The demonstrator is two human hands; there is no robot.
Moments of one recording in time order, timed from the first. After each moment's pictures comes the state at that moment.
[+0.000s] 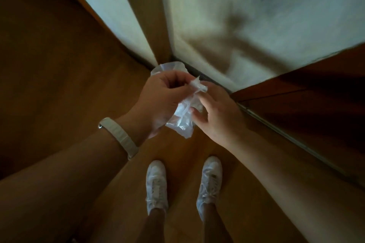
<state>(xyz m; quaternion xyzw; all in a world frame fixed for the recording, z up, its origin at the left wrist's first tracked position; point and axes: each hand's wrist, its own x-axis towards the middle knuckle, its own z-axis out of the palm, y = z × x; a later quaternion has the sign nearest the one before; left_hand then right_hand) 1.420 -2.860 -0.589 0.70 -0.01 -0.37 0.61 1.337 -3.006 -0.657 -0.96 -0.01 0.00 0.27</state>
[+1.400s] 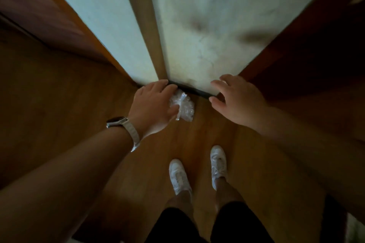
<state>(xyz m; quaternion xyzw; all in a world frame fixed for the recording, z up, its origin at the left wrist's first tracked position) 1.415 -2.772 -0.406 0.90 -0.40 -0.16 0.09 1.300 -2.986 -0.388 -0.98 0.12 0.13 0.10</state>
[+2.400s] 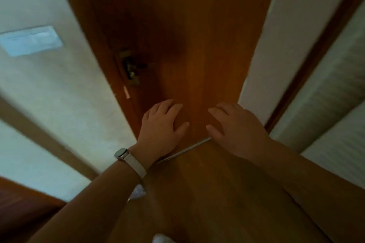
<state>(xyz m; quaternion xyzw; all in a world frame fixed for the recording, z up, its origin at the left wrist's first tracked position) 1.076 -2.846 -0.067 0.68 -0.71 0.00 0.18 0.860 -2.873 -0.033 -0.87 0.49 -0.07 0.02</state>
